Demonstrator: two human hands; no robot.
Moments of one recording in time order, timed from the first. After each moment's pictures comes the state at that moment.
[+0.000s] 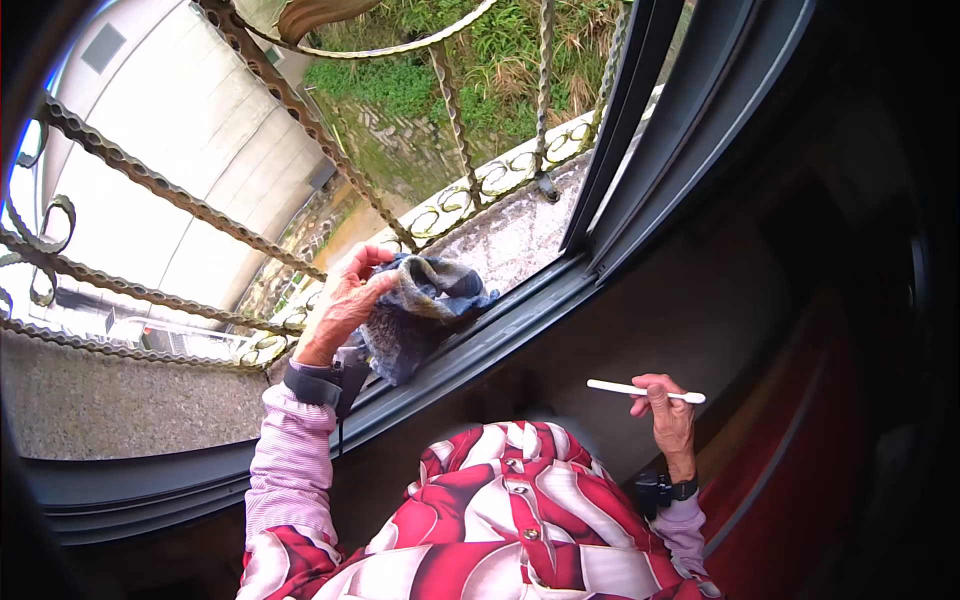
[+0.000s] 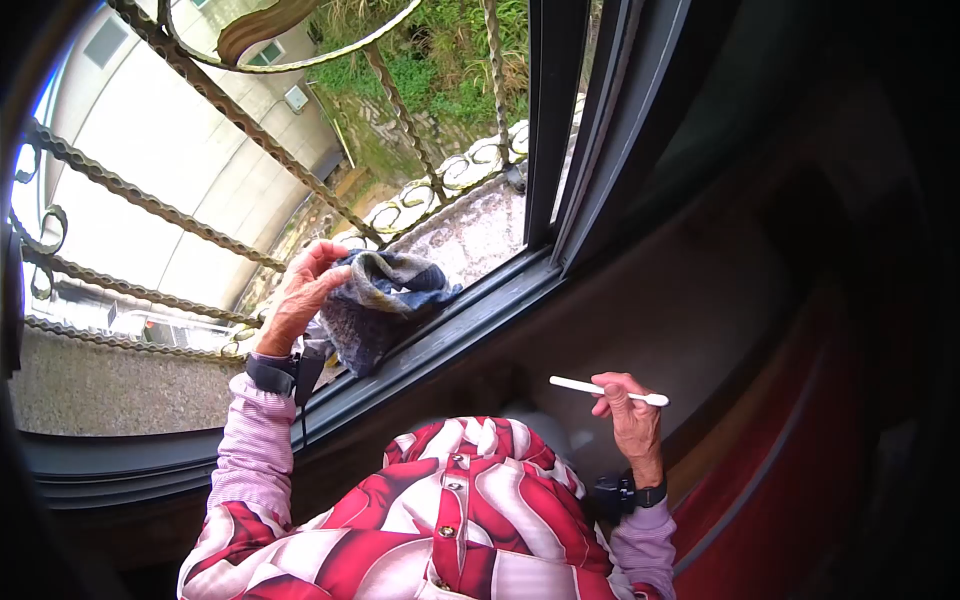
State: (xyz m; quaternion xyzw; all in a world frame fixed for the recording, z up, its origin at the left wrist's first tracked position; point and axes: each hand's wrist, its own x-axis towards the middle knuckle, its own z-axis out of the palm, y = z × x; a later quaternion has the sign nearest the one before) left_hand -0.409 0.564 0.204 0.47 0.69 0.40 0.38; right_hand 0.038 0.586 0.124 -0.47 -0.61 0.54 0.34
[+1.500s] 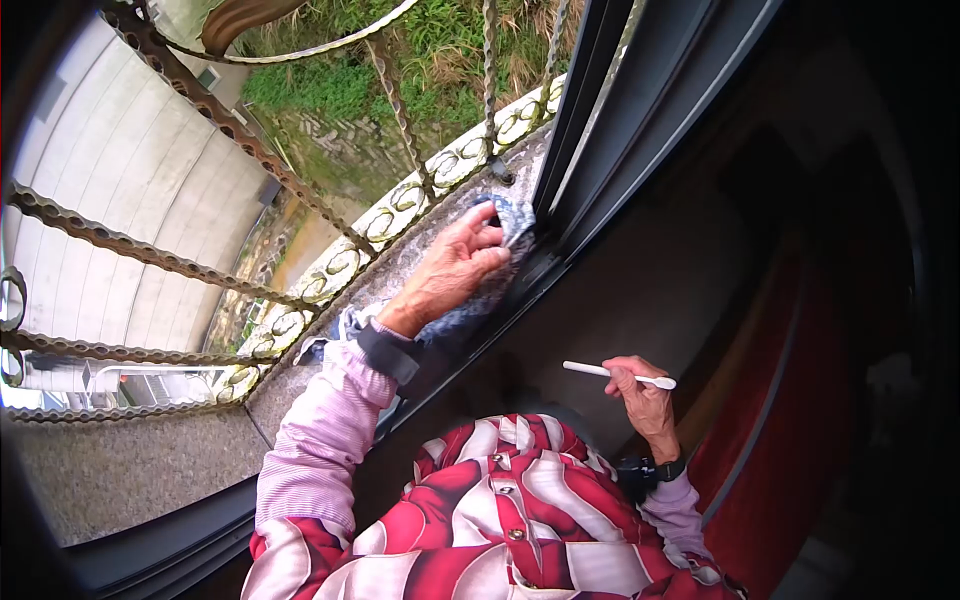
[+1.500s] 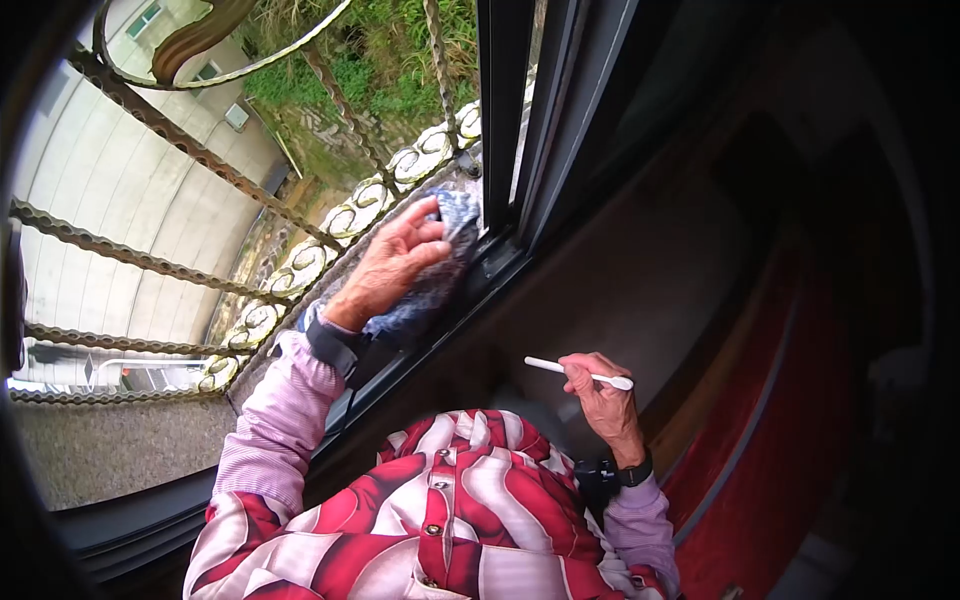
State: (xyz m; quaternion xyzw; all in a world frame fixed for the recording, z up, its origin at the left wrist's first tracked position) left_hand -0.298 0.654 0.178 0.50 0.46 0.44 0.59; right_hand 0.015 0.570 0.137 -0.51 -0.63 0.49 0.32
